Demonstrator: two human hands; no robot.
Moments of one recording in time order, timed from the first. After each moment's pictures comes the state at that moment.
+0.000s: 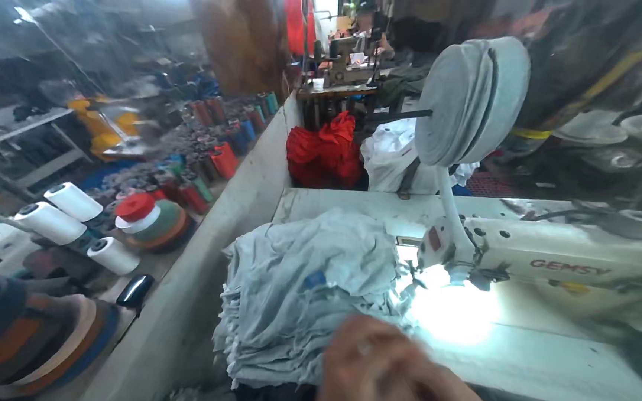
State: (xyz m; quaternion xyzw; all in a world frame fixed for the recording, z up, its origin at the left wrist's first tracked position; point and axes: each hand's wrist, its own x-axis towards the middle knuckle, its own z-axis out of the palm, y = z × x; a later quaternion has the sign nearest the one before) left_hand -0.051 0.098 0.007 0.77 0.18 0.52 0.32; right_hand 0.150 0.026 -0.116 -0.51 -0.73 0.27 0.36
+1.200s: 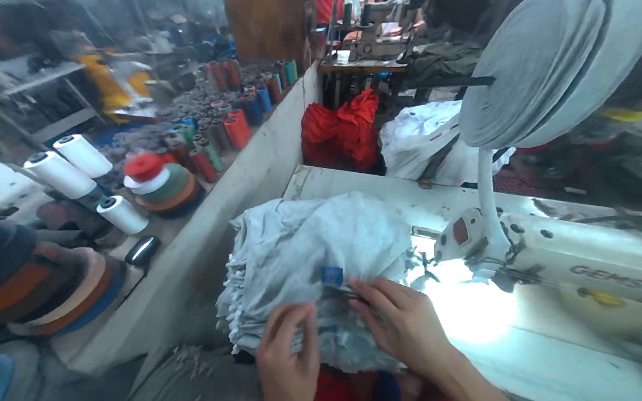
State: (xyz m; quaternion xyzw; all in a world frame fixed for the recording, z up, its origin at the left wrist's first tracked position) left_hand -0.113 0.116 -0.068 0.66 0.47 0.57 0.12; right_hand 0.100 0.128 -0.058 -0.48 -0.78 -0.12 0.38
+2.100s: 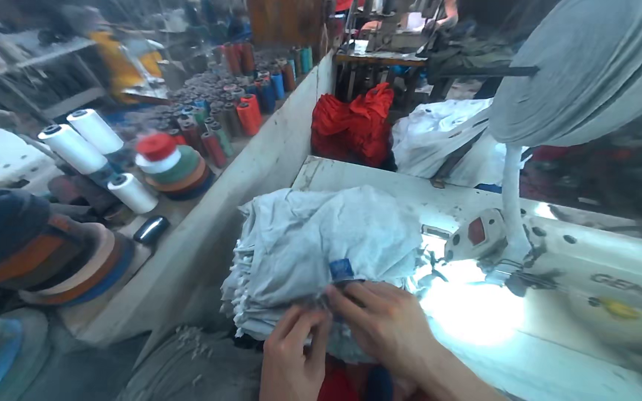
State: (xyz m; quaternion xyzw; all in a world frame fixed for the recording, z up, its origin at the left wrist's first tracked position) left_hand -0.127 0.100 -0.063 0.71 0.48 0.48 0.18; right_hand 0.060 0.127 -0.037 -0.44 -0.84 -0.14 0.29
